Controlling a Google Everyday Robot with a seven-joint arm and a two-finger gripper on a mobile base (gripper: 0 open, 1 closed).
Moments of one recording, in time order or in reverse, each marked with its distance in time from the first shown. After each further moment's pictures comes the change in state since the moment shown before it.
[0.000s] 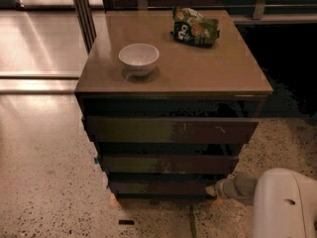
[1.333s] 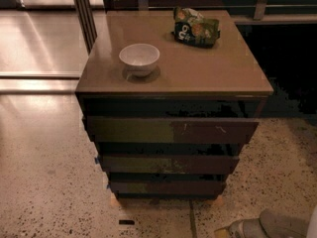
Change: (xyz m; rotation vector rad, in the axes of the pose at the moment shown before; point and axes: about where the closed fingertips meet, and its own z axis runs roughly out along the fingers) arm 0.140 0.116 -0.109 -0.244 0.120 0.136
